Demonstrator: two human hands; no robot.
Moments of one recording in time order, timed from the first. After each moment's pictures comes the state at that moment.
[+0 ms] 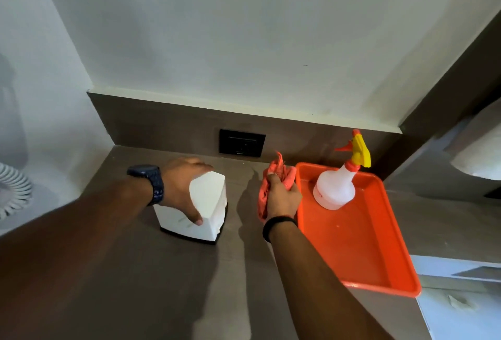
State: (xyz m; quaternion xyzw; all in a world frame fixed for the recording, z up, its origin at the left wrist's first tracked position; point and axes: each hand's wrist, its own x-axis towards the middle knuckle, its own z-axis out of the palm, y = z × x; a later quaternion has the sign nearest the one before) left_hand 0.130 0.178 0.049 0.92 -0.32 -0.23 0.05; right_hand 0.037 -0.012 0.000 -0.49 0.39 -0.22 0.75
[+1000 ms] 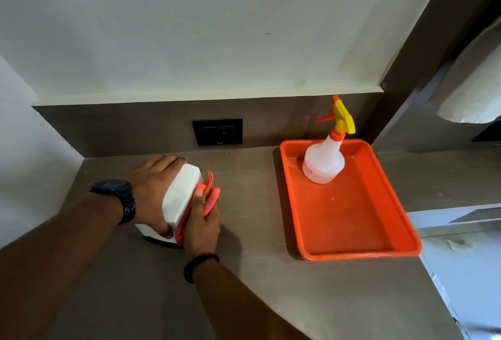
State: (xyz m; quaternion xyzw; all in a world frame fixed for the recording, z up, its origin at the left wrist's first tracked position) left_hand 0.144 0.188 0.014 0.91 -0.40 -0.13 -0.08; right_hand 0.033 0.118 -0.057 -0.52 0.36 -0.13 0.76
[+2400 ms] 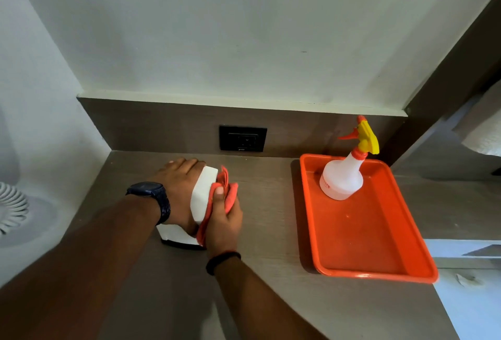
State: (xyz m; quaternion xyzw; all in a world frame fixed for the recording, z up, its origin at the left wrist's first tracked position) left_hand 0.129 0.191 0.022 0.93 -0.35 -0.14 -0.03; right_hand 0.036 0.113 -0.037 -0.55 0.32 -0.13 0.76
